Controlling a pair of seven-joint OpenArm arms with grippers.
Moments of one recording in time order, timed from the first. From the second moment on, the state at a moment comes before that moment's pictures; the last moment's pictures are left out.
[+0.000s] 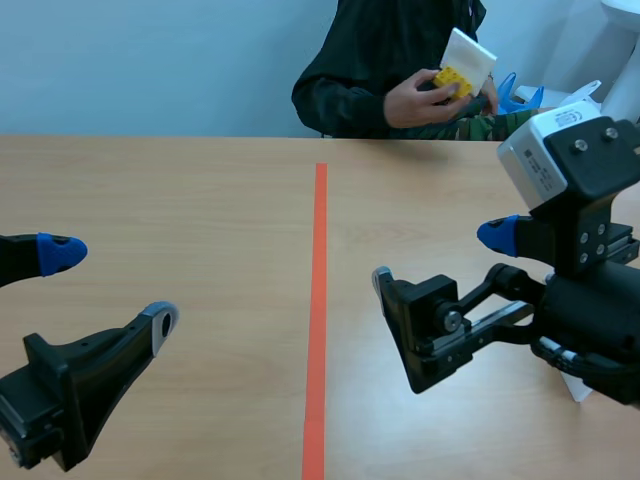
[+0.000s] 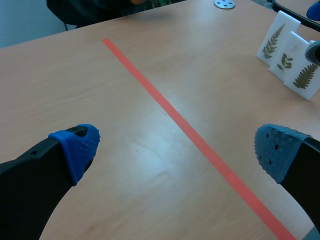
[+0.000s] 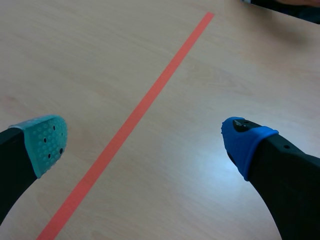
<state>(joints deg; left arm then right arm) 45.9 -29.4 -8.7 119.6 -21.3 -26.8 -3.2 -34.2 17.5 -1.1 122.6 11.8 19.1 -16.0</state>
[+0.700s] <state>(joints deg) 45.9 -29.4 -8.7 119.6 -21.3 -26.8 -3.2 -34.2 17.5 -1.1 122.6 11.8 19.1 -15.8</state>
